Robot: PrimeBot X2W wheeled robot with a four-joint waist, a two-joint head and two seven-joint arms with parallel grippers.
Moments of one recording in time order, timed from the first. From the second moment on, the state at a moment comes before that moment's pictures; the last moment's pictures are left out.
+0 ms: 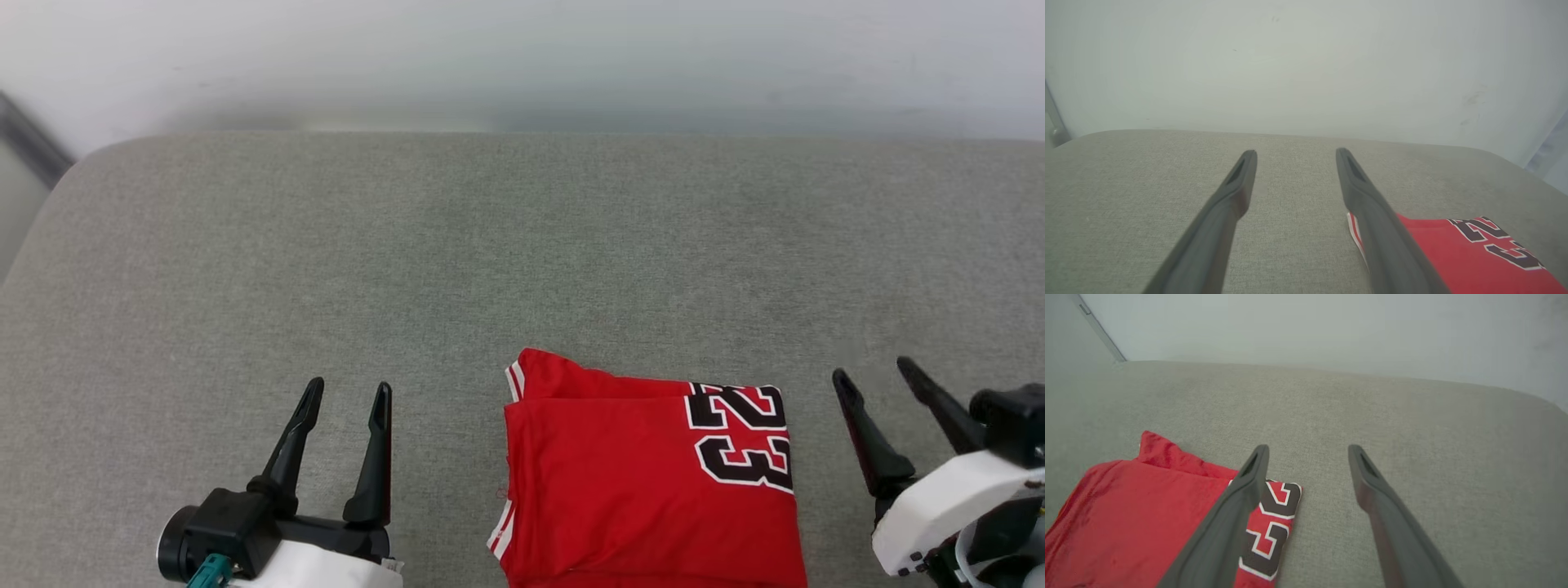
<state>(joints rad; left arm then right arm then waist) 0.08 0.07 -0.10 -0.09 -0.22 -0.13 -0.26 0.02 -0.22 0.01 -0.16 0.26 0.13 0.18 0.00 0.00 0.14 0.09</state>
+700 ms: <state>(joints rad) 0.01 0.06 -0.13 -0.08 -0.22 -0.13 -0.26 0.02 -0.19 0.00 -0.18 0.39 0.13 0.95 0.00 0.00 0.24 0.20</state>
